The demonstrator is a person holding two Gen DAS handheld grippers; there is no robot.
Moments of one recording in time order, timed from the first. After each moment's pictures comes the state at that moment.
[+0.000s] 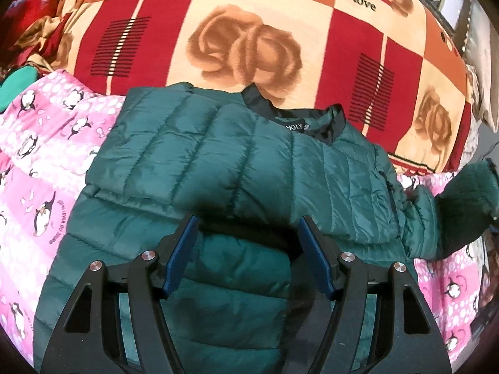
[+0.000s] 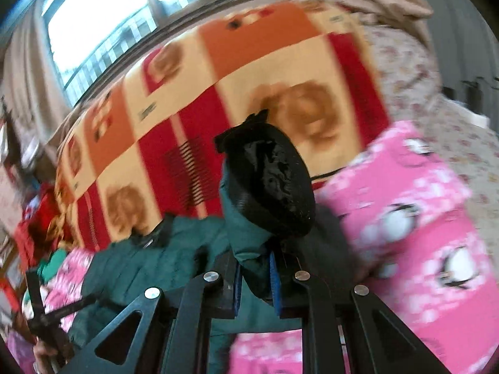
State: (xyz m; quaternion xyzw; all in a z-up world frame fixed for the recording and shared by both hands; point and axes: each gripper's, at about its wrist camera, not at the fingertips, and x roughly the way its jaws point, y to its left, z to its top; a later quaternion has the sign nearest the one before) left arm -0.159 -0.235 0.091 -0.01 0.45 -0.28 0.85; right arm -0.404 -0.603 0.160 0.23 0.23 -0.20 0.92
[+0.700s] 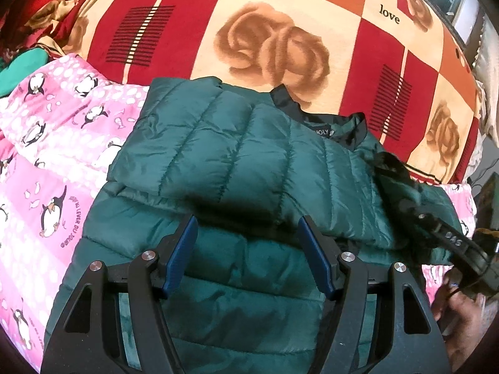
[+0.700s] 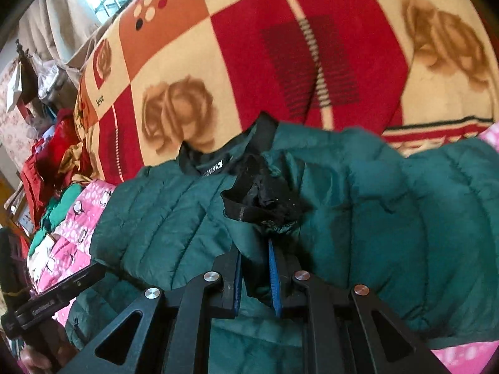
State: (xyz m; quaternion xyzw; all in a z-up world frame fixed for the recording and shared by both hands) left arm -0.137 -0.207 0.077 -0.03 0.46 -0.27 0.85; right arm -0.230 -0.494 0.080 0.23 0.35 -0.08 0.90
